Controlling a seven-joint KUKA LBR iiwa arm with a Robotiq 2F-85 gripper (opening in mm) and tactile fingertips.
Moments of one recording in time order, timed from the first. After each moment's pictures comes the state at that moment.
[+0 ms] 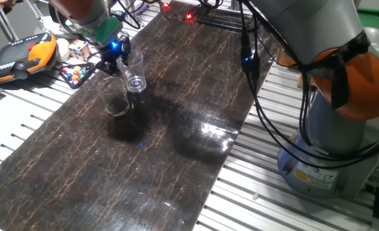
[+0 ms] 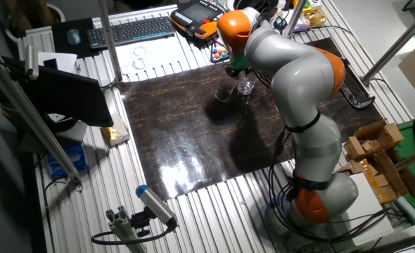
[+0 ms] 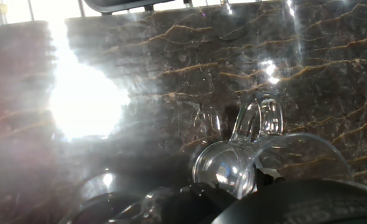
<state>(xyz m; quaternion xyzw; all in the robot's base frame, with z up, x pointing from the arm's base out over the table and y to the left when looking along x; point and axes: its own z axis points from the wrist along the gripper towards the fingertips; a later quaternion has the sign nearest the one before) 0.667 -0.024 0.123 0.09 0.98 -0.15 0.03</state>
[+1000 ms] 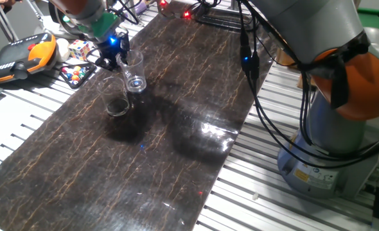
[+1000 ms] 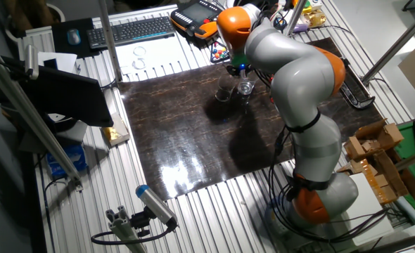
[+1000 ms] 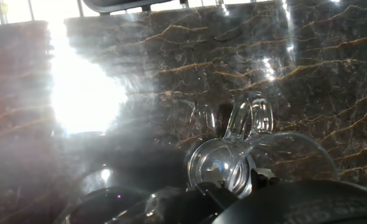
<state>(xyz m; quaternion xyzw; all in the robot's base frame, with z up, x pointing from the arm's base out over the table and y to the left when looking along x) 0.666 -0.026 0.130 0.08 0.98 -0.15 0.02</state>
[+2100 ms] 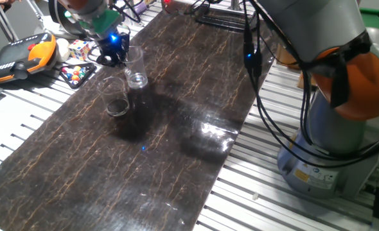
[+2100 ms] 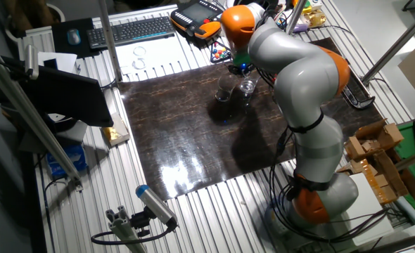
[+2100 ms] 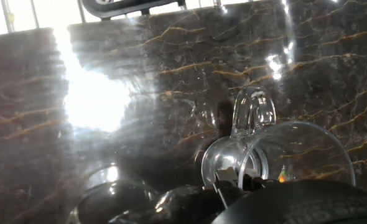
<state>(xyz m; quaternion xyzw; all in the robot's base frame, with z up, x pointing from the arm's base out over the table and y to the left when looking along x) 0.661 -0.023 0.143 0.10 0.99 -0.13 0.03</state>
